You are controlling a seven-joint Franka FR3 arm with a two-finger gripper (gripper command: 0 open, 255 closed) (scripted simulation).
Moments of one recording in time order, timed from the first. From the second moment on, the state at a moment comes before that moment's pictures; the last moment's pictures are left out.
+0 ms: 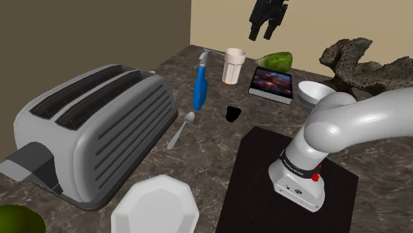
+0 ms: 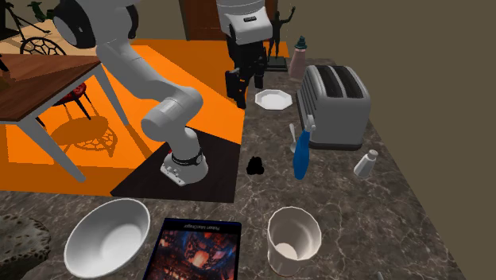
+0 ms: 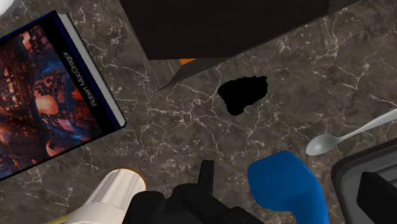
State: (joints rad) arm 0.00 -0.83 -0.06 -2.28 0.05 1.51 0.04
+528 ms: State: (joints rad) arm -0.05 -0.84 0.01 -2.48 0.07 1.68 0.20
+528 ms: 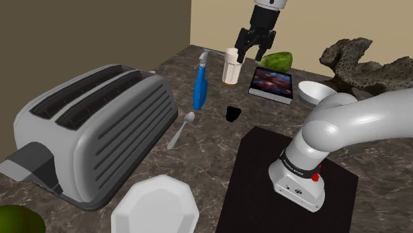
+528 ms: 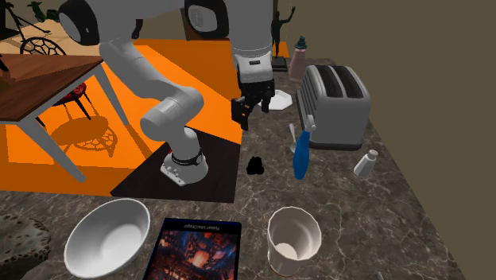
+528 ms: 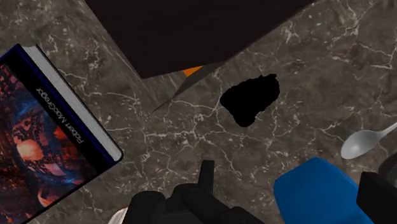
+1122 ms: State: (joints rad) arm -0.13 -0.76 0.12 -2.72 0.10 1.96 0.45
